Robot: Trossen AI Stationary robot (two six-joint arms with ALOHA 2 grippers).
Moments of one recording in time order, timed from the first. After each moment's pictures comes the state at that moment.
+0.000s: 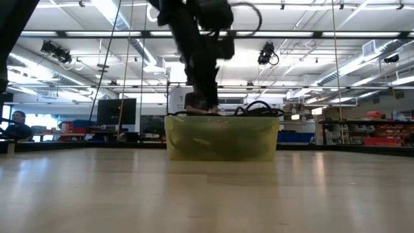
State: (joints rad) left arm 0.14 1.92 1.53 -0.68 -0.08 0.02; right arm -0.04 1.14 1.62 -0.78 0.19 0.08
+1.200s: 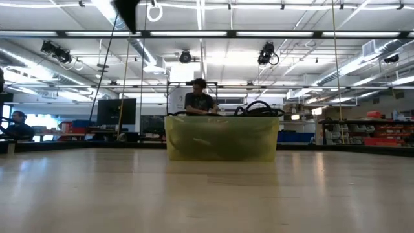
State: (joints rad) left arm -0.03 1.53 1.71 -1.57 -0.64 -0.44; right arm -0.24 1.10 1.62 -1.06 0.32 -0.05
